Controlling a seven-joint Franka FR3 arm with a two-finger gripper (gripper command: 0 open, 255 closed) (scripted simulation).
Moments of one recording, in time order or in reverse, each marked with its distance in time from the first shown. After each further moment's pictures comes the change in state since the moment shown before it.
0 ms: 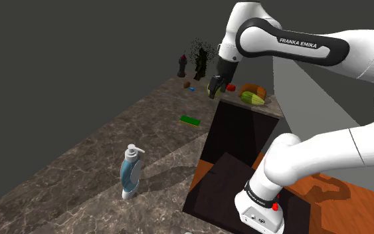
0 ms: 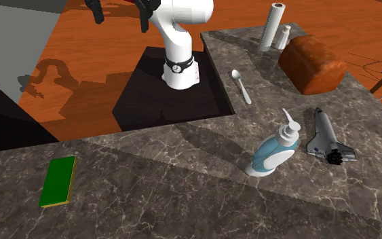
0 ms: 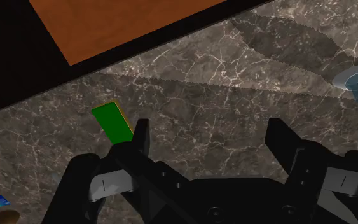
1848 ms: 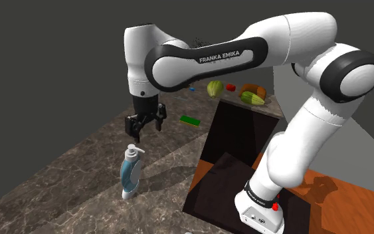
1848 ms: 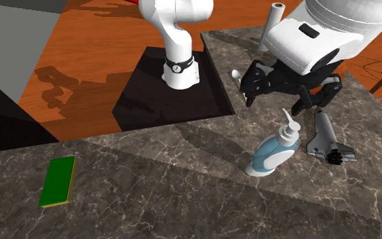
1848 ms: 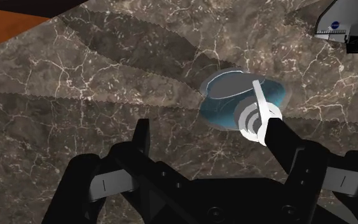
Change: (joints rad) arm 0.166 0.661 0.445 0.347 0.150 0.133 0.589
